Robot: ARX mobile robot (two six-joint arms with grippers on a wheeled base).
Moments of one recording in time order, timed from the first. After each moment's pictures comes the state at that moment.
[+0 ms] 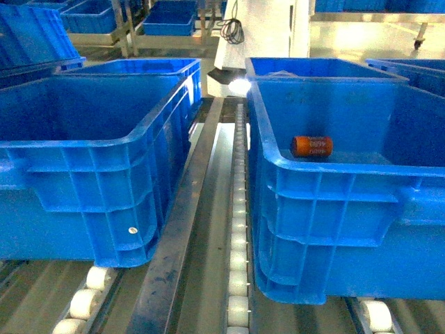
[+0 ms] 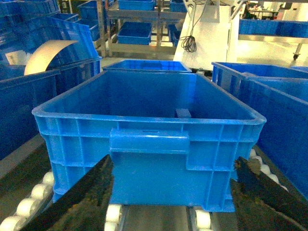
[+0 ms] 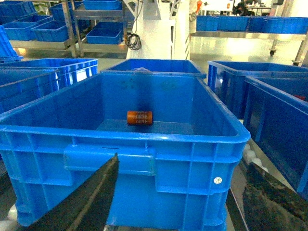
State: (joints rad) left arm 0.00 0.01 0.01 0.00 0.00 -0.01; right arm 0.00 0.00 0.01 -0.01 0.00 0.00
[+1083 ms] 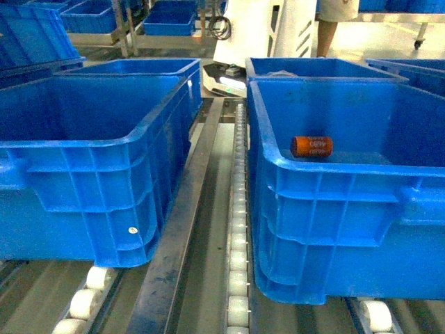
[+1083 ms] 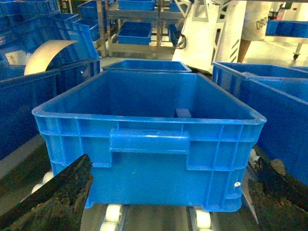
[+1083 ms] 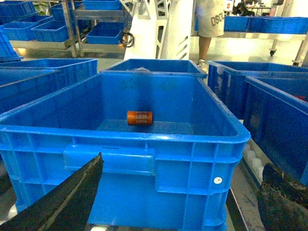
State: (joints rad) left arm 0.00 0.01 0.01 0.00 0.00 -0.01; right arm 0.00 0.00 0.01 0.00 0.00 0.00
